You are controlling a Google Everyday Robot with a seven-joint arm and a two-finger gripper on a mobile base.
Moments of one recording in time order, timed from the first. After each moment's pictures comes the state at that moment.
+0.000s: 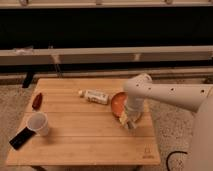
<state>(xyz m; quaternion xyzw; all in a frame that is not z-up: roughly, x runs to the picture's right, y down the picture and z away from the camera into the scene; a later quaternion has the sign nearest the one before) 0.129 0.164 0.784 -0.33 0.20 0.52 0.76</state>
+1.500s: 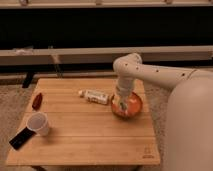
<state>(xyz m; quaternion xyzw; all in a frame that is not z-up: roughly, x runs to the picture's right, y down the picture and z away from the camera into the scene) 0.097 0.064 0.809 -0.32 0.18 0.48 0.80</state>
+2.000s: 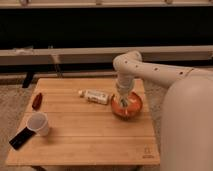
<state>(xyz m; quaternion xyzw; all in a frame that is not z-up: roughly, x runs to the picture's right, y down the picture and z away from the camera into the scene) 0.096 0.053 0.817 -0.31 0.18 0.48 0.80</state>
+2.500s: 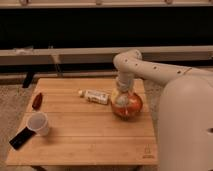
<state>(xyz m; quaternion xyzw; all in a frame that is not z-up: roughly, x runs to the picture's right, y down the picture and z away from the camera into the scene) 0.097 0.043 0.826 -0.31 0.18 0.49 0.80</state>
